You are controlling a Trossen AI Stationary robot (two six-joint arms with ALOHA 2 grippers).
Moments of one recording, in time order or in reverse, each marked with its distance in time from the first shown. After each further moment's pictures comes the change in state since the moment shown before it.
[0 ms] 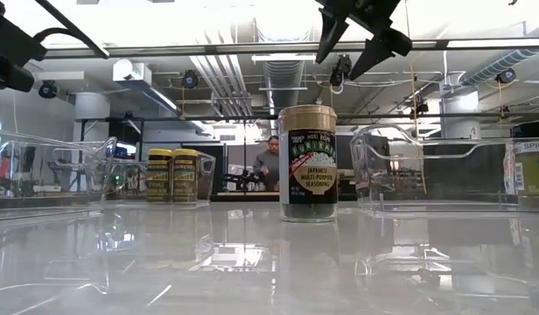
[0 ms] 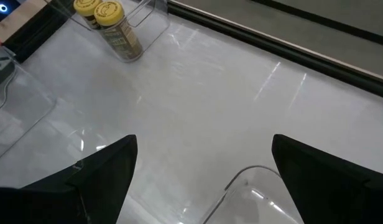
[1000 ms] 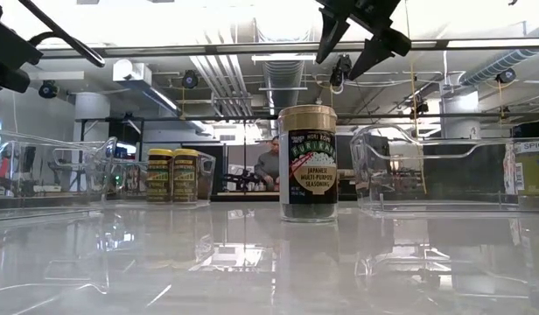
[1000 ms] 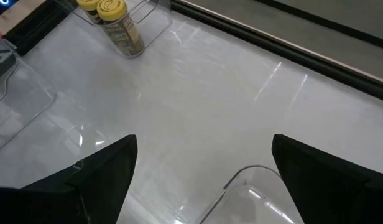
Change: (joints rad) left arm 0.000 0.009 0.001 -0.036 0.028 0.007; right arm 0.000 0.000 0.000 0.000 -0.011 -0.027
